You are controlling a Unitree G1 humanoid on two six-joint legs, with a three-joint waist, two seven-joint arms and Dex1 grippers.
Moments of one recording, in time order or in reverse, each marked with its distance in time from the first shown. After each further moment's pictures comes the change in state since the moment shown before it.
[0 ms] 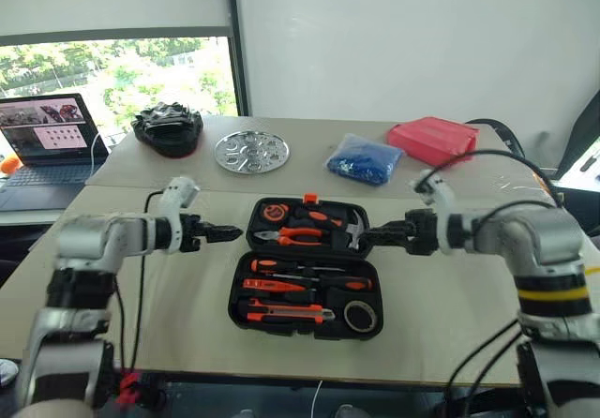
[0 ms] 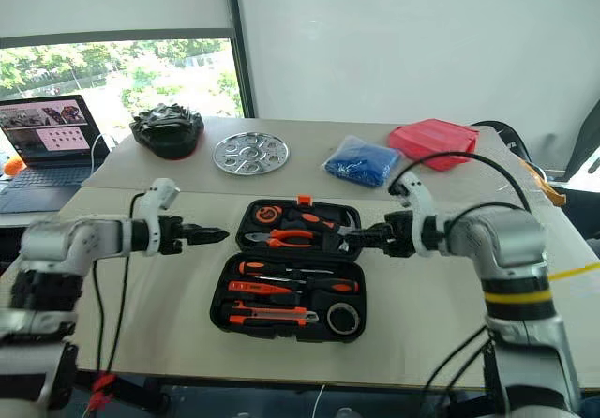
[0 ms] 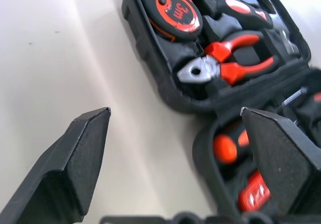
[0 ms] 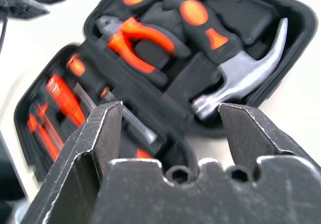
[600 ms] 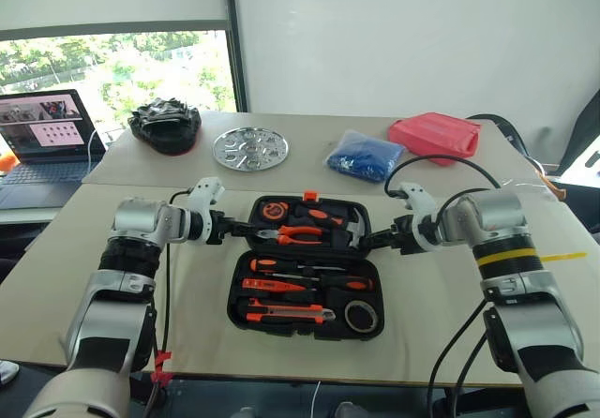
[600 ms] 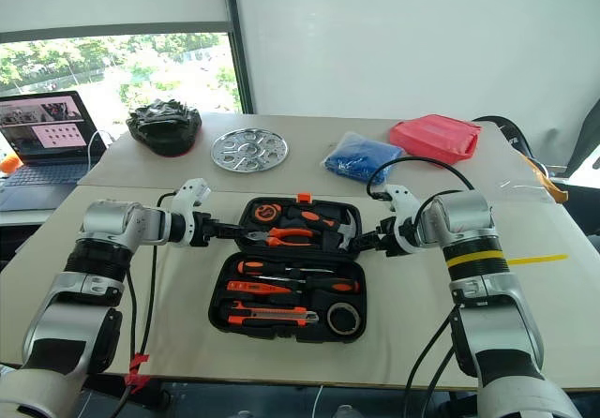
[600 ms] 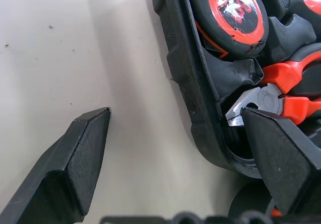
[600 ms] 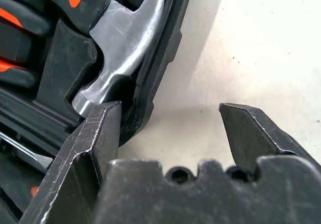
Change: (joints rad) left arm -0.123 -0.114 -0.067 0.263 0.166 -0.081 0.043; right arm -0.129 0.072 0.135 0.332 -0.169 -0.005 -0.149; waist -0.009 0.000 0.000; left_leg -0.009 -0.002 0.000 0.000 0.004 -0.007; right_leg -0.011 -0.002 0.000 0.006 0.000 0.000
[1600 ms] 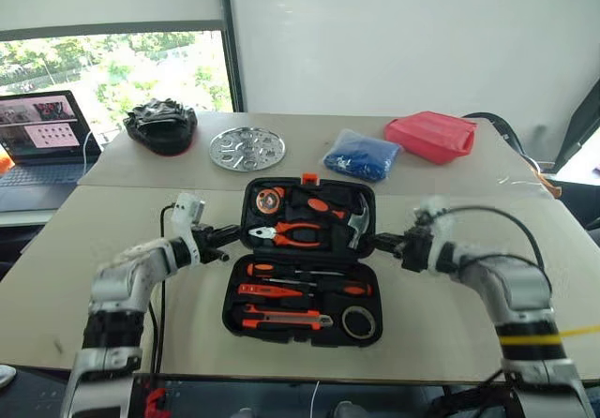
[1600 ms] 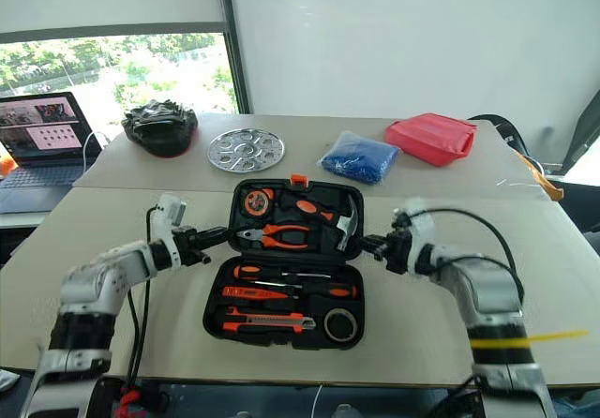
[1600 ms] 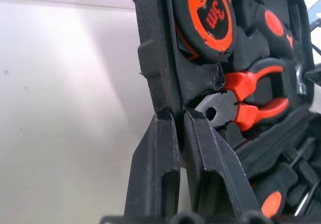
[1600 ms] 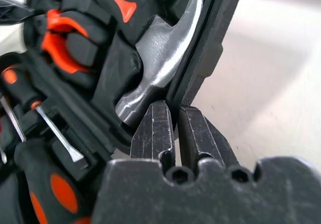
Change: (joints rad) left arm 0.496 -0.066 0.248 -0.448 -0.141 -0.453 -0.142; right arm 0.601 -0.002 -0.202 -0.450 0.047 -0.827 0.266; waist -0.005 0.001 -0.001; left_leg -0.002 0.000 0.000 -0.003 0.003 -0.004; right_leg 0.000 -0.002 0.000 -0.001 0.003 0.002
